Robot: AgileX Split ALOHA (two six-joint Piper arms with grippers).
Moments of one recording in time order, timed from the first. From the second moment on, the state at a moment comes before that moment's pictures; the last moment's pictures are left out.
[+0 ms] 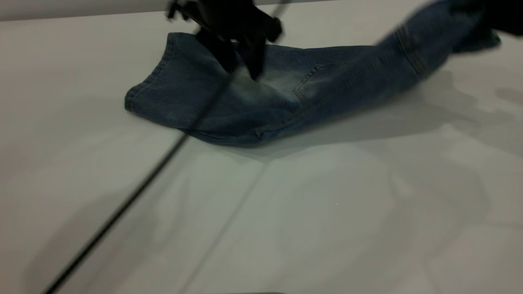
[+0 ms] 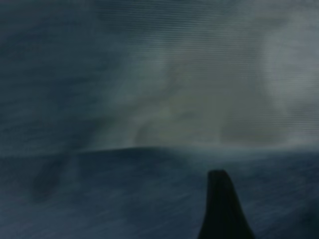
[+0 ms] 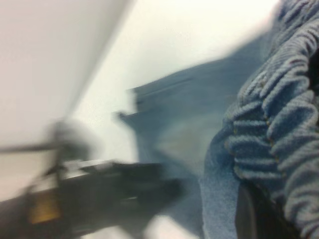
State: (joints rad) left arm -0.54 2.42 -1.89 -0.08 0.82 0.10; right arm -0.15 1.87 -0.76 1.81 0.92 -1.13
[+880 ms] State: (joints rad) left arm -0.65 2.44 -1.89 0.03 0.86 0.04; right arm 0.05 1.85 -0.90 1.73 1.11 -1.13
